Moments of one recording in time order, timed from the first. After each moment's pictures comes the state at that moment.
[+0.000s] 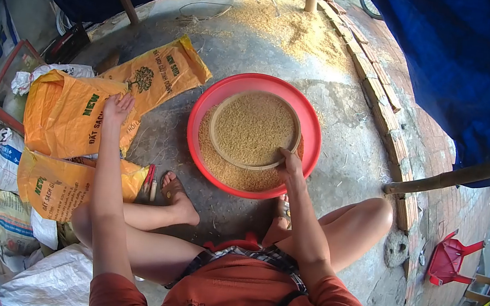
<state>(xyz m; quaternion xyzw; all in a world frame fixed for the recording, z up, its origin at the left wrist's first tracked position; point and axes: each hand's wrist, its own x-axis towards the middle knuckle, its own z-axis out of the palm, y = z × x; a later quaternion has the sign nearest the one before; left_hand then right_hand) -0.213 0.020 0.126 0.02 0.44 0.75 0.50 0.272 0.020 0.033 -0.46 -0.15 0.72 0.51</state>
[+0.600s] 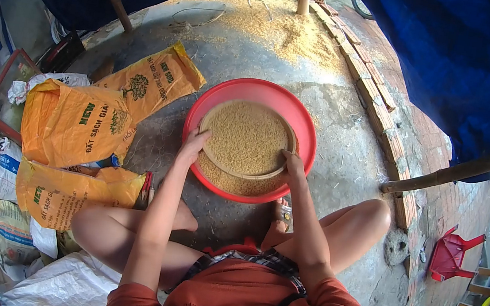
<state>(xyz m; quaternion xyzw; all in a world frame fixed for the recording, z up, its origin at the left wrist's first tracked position) -0.001 0.024 0.037 0.31 0.53 0.50 0.61 0.294 0.033 0.025 -0.54 -0.24 0.68 0.44</state>
